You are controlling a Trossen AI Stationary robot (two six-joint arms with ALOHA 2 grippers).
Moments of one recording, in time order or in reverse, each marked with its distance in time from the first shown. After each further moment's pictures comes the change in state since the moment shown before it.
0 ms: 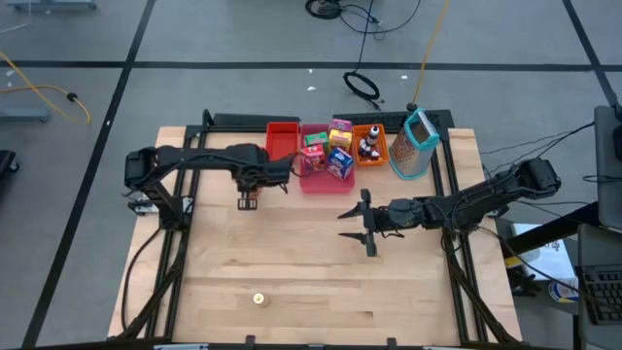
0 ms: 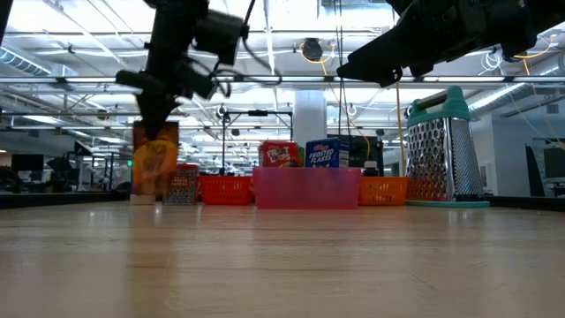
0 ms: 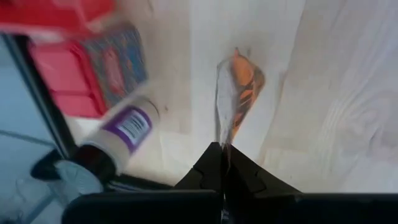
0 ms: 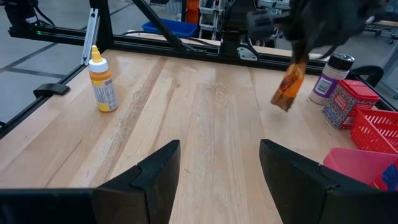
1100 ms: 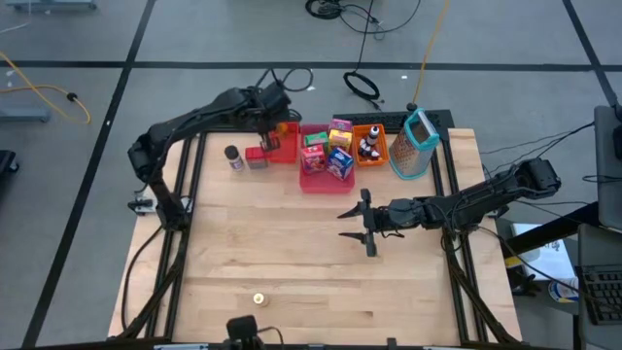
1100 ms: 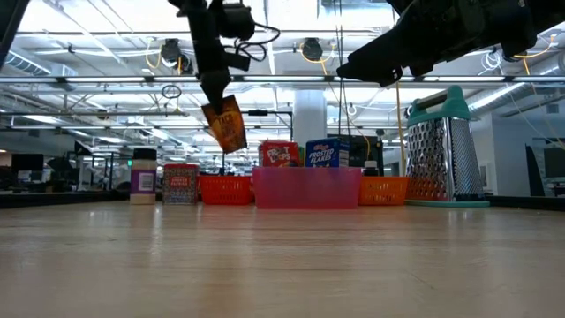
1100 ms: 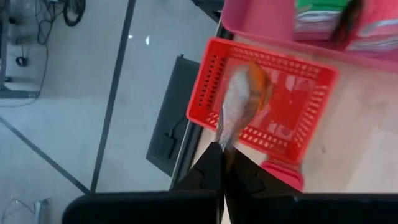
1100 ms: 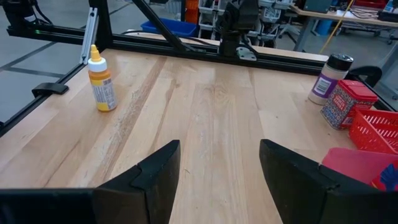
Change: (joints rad) left arm 0.362 0.061 0.353 0.348 -0.083 0.257; right arm 0.000 0.000 0.000 0.000 0.003 -0.004
